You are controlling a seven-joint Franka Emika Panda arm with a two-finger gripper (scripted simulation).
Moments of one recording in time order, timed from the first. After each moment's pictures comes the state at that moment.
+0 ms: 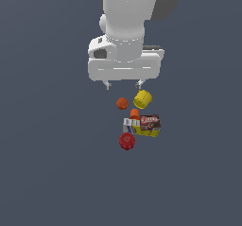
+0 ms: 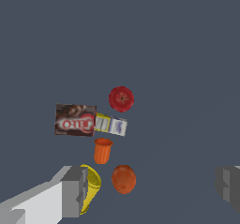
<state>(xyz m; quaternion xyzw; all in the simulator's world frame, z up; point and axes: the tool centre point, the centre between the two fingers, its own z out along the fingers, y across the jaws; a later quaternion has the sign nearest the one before) 0.005 0.009 0.329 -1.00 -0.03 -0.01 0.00</state>
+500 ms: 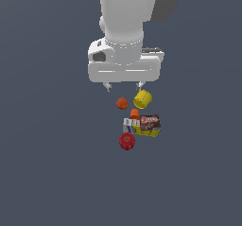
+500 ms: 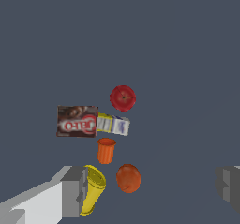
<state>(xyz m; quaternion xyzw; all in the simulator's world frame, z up) 0.007 0.010 0.324 -1.00 -0.01 -0.01 0.01</state>
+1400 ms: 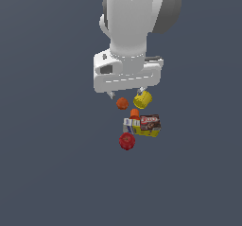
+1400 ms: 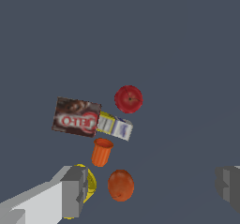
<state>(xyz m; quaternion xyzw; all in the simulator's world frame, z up) 0.012 0.019 0.300 -1.00 -0.09 0.00 0.01</state>
